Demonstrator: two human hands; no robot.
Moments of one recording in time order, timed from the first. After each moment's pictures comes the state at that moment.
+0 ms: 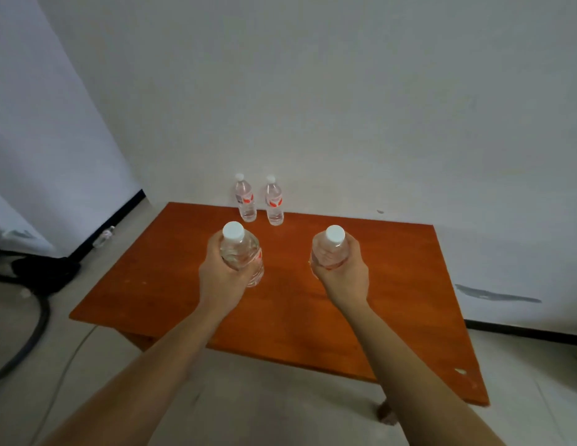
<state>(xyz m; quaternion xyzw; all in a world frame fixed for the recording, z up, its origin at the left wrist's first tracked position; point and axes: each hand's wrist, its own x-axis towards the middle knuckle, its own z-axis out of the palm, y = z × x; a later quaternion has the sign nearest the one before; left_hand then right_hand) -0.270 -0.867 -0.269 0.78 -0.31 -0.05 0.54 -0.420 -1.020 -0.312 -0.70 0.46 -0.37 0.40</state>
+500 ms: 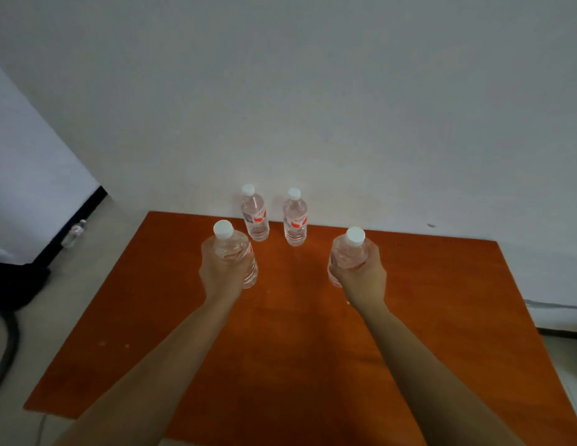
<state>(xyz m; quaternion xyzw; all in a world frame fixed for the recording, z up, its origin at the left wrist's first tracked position) -0.007 -1.027 -0.353 0.82 -0.16 -0.12 0.53 -0.204 -1.164 -0.377 -0.65 0.55 -0.31 0.42</state>
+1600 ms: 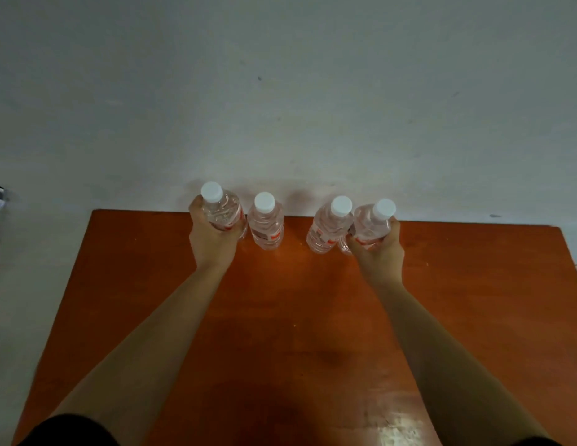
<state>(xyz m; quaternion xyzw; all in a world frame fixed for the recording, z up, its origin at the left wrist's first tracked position) 0.203 -1.163 -0.467 0.85 -0.20 -0.19 0.46 -0.060 -1.283 -0.485 -0.63 0.62 -0.26 0.39</state>
